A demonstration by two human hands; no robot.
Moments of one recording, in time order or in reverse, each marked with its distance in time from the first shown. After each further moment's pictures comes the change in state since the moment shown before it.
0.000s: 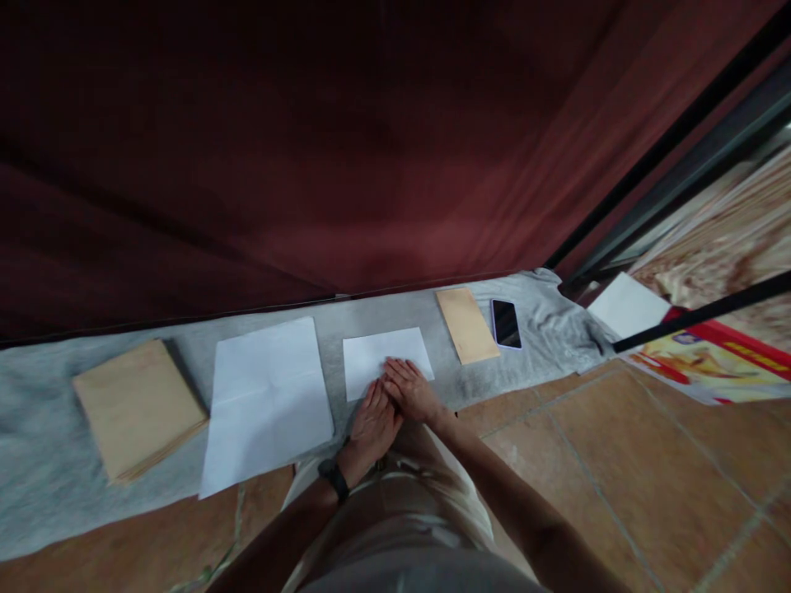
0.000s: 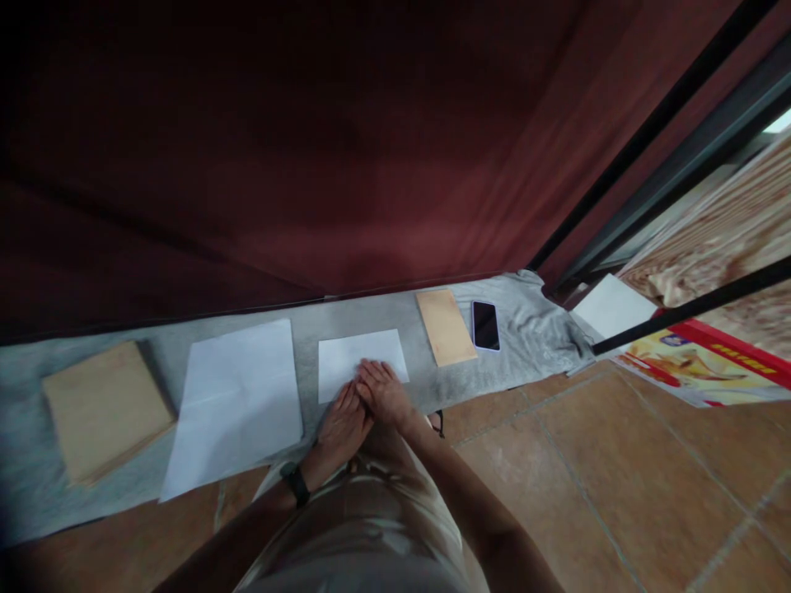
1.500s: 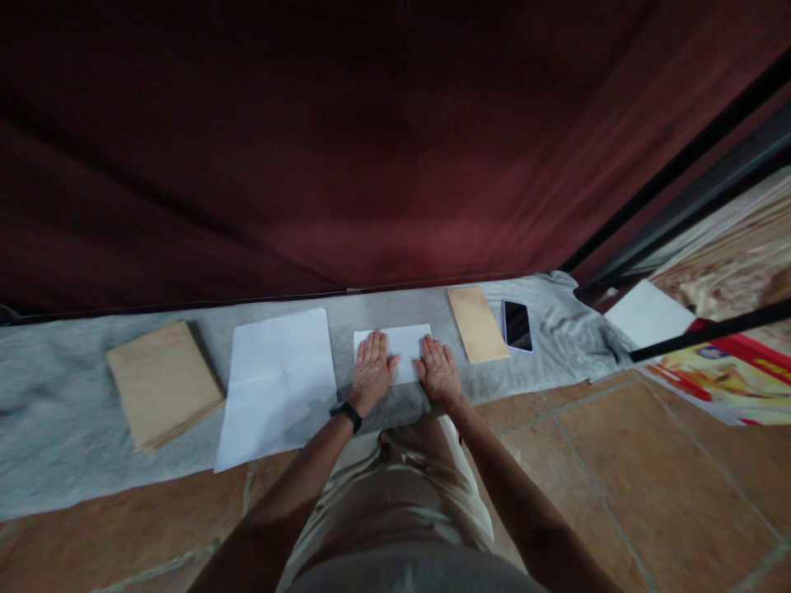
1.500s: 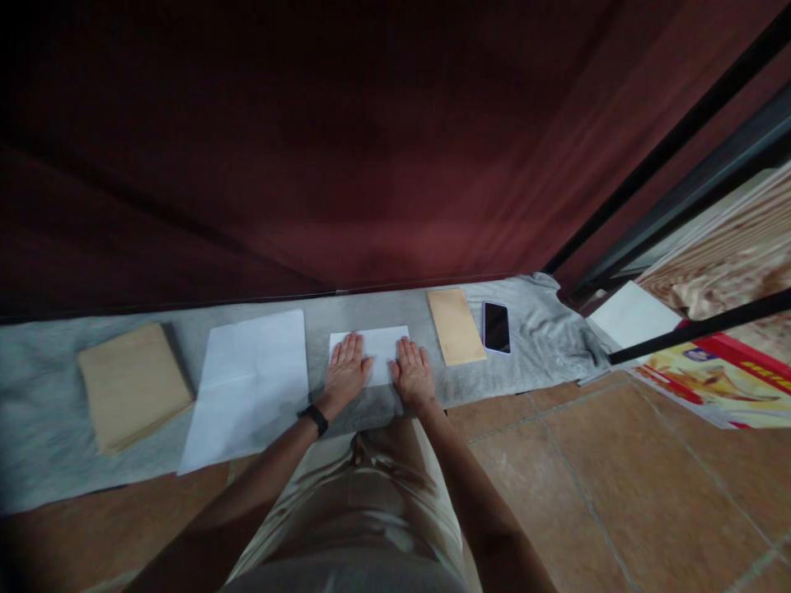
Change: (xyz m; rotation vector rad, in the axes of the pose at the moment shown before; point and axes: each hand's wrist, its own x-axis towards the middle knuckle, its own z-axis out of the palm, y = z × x) left_hand 0.067 -0.050 0.002 0.043 0.073 -0.354; right_hand -0.006 0.041 0.009 -0.130 0.165 0.284
